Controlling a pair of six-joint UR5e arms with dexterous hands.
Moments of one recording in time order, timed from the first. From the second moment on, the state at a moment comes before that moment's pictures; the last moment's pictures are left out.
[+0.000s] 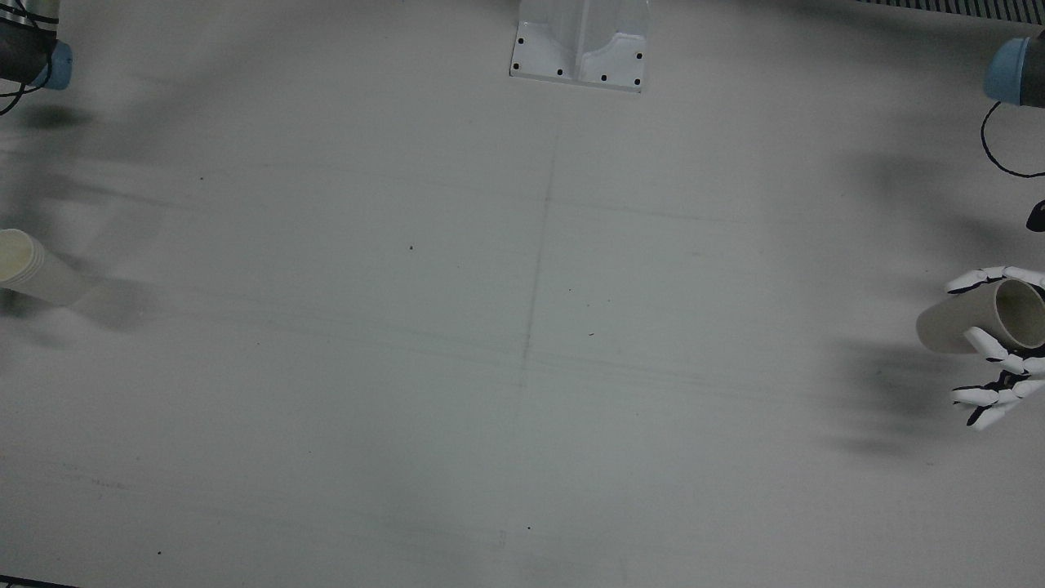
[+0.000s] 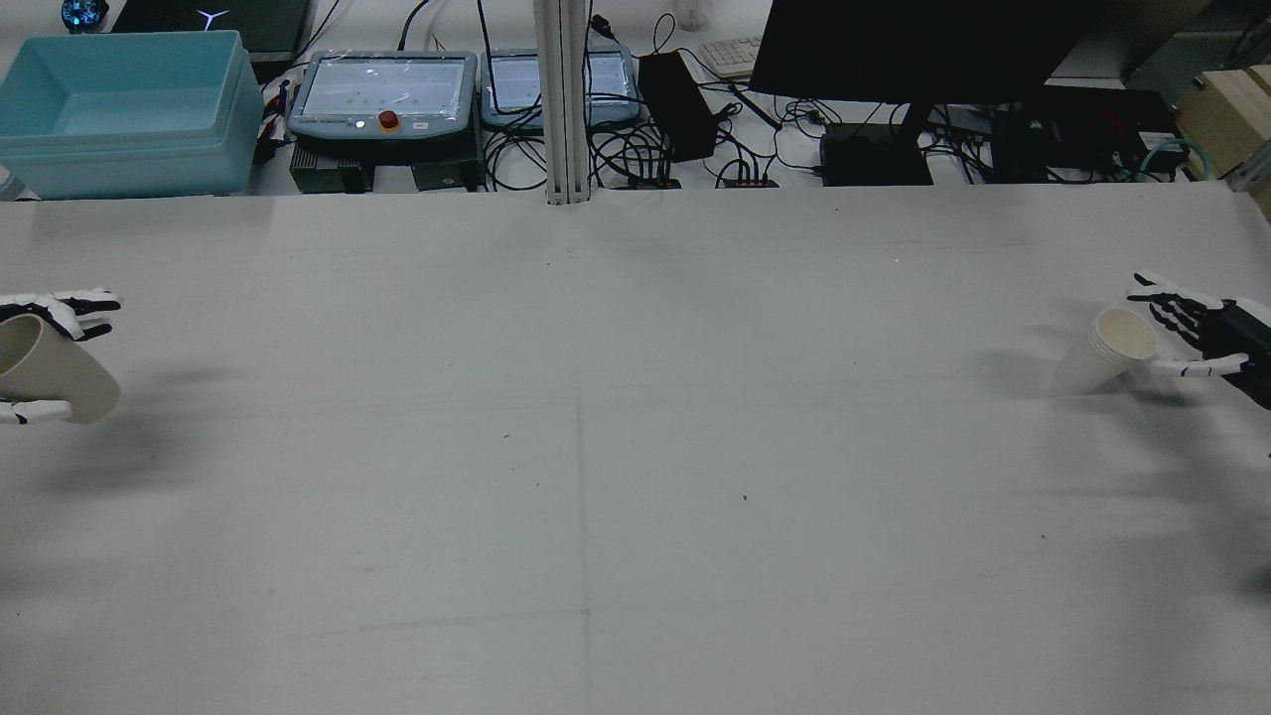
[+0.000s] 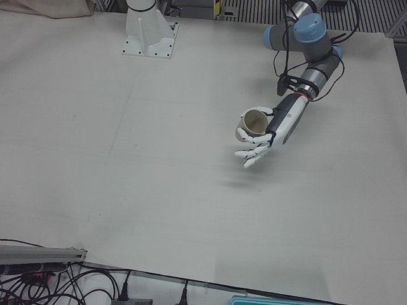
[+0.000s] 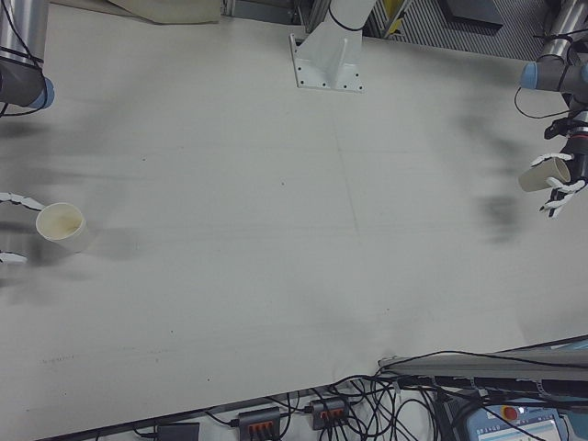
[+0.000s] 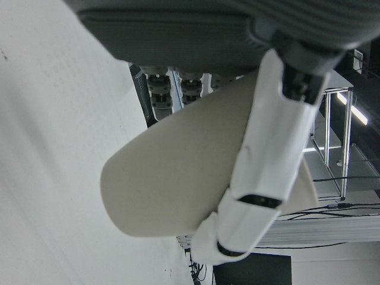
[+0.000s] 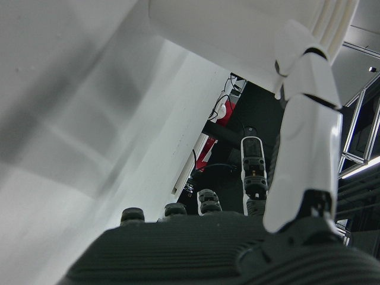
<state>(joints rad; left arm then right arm) -0.93 -1.39 -1.91 -0.02 1.41 0.24 1.23 -1.51 0.92 -2.44 -1.57 -0.43</state>
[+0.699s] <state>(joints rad) -0.93 -1.39 -1.90 -0.02 1.41 0.24 1.11 -1.52 1.27 -2.78 -1.57 -0.58</state>
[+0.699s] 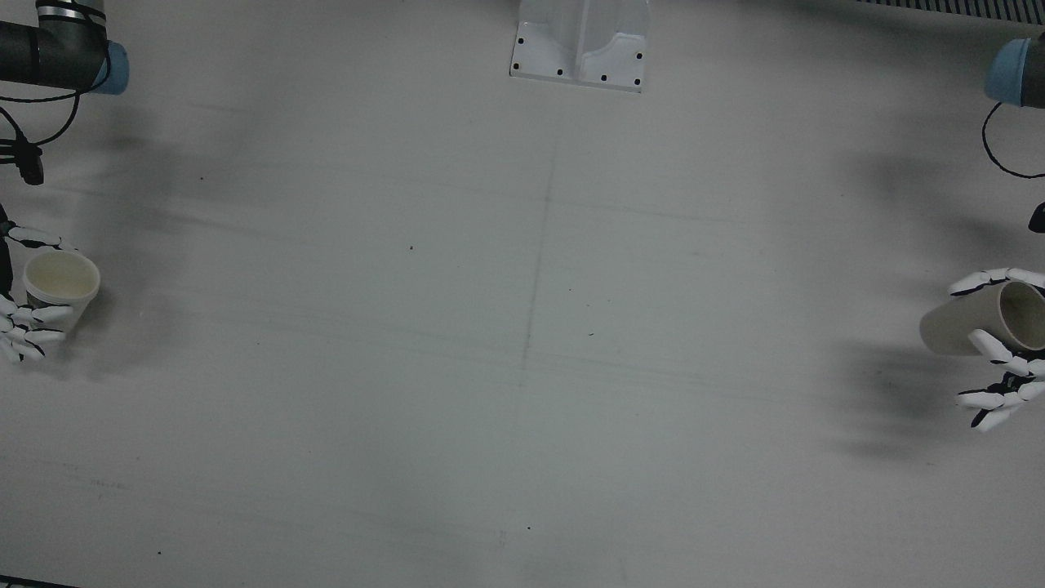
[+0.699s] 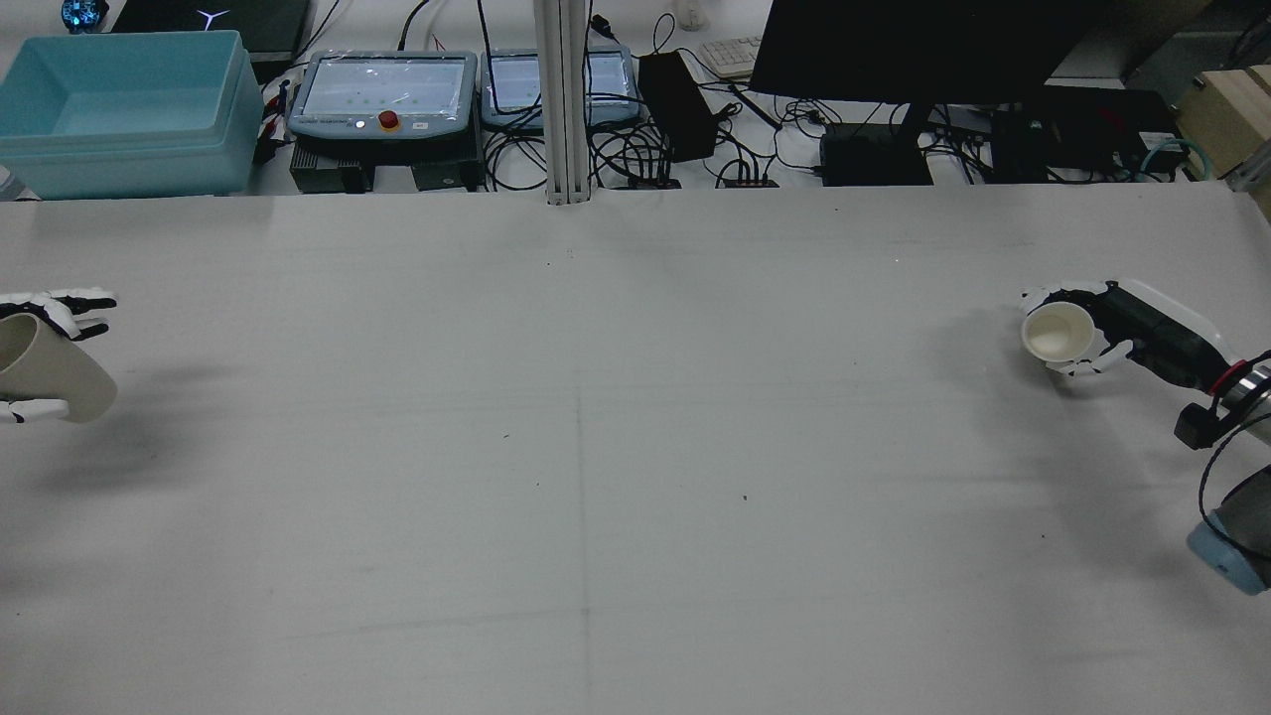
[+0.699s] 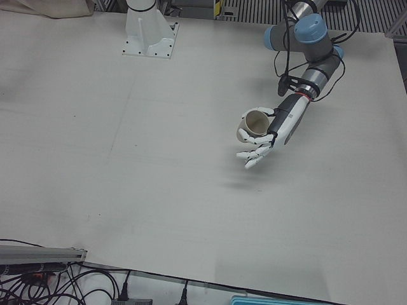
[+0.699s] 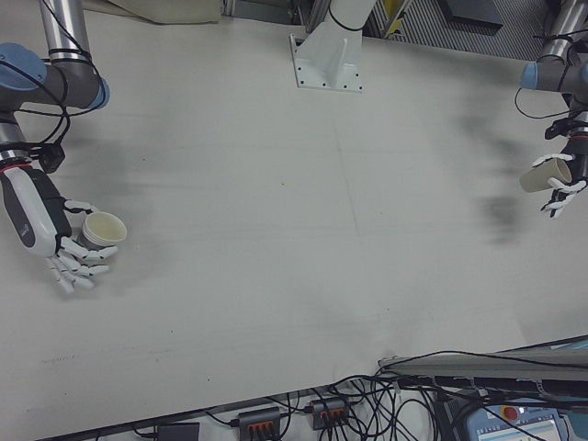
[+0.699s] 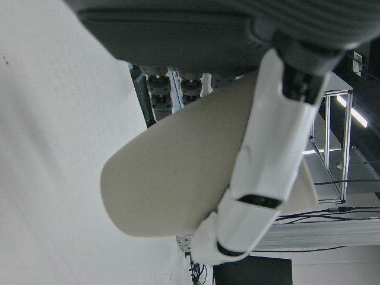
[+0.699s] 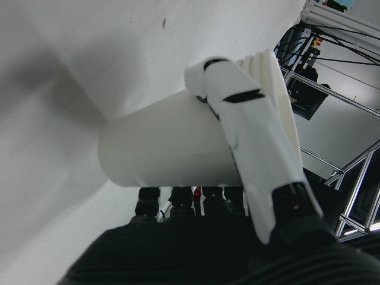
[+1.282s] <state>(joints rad) -0.93 -1.39 -1.93 0.00 1.42 0.24 1.10 -1.59 1.59 -2.98 -1.52 -0.55</state>
